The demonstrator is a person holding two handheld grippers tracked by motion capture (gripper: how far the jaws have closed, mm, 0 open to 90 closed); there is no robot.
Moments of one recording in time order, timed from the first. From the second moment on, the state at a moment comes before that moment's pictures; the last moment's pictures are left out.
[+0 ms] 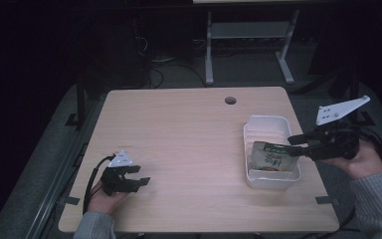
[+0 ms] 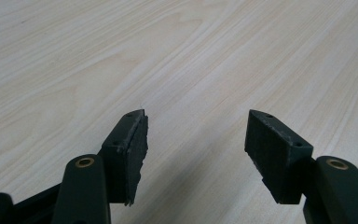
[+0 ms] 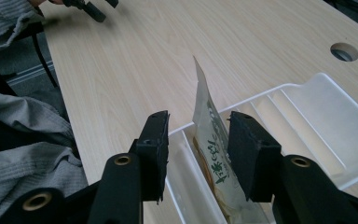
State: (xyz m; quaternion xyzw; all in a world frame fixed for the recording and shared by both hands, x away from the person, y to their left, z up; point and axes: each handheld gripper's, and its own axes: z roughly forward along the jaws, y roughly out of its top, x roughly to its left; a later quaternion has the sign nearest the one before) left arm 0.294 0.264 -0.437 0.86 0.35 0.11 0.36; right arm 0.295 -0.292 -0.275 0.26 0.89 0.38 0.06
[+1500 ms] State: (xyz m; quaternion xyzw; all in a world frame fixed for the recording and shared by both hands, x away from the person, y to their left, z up) left arm 0.290 0.267 -0.435 0.86 0.34 0.11 0.36; right arm 0.239 -0.250 -0.312 0.23 0.89 0.40 0.04
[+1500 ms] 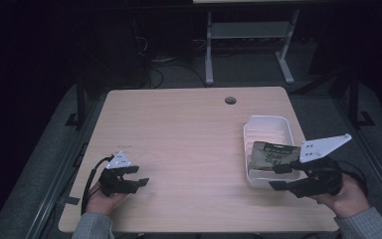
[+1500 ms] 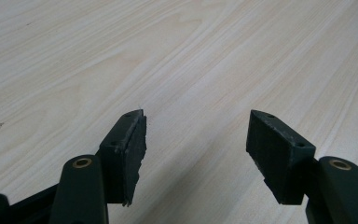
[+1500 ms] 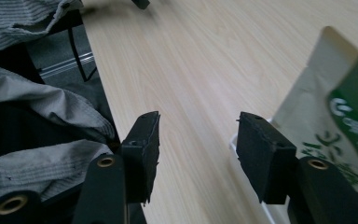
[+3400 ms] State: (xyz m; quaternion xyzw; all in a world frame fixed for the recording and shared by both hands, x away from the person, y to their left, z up) left arm 0.290 0.266 -0.435 0.86 0.34 0.12 0.36; right arm 0.245 -0.109 -0.384 0.15 0.91 0.39 -0.03
